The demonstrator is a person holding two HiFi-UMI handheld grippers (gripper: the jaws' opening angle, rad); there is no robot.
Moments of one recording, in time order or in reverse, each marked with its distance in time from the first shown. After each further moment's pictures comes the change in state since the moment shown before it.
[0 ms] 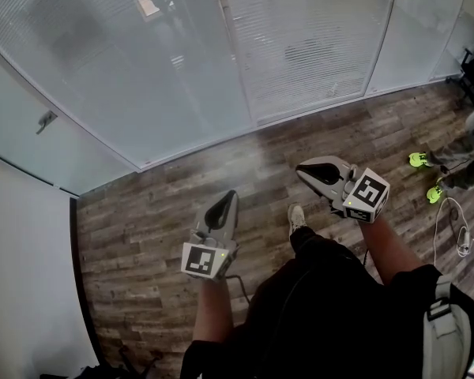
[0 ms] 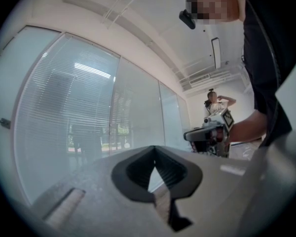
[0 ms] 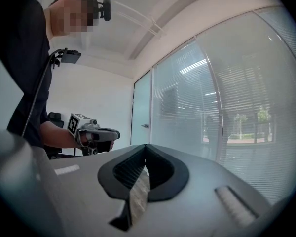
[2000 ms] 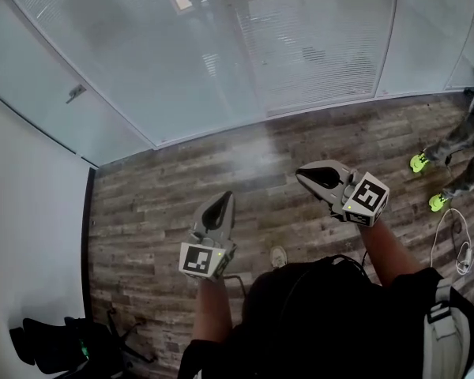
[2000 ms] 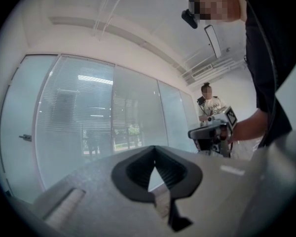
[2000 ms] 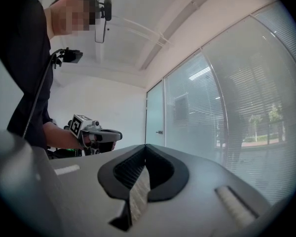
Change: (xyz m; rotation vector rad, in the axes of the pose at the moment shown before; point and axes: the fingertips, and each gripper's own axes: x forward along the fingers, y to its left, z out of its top) left arm -0.053 -0.164 0.028 0.073 0.027 0.154; right arm -0.152 0.071 0.008 0.005 -0.081 0.152
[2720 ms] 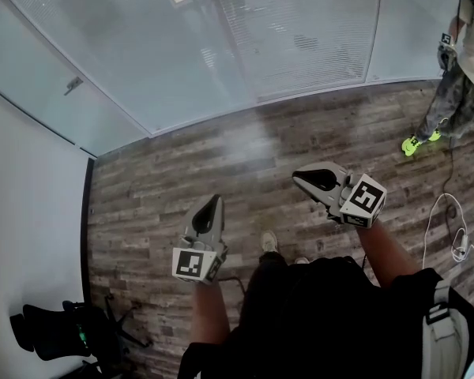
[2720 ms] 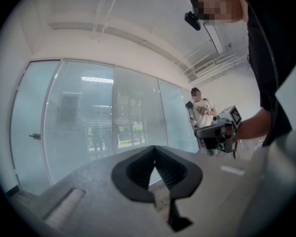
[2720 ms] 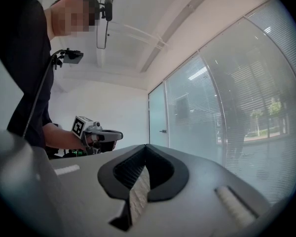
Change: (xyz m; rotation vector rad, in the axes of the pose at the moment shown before) left arm -0.052 -0.083 0.004 -0.012 0.035 0.072; right arm -0.092 0.056 -0.011 0.053 0.008 0.009
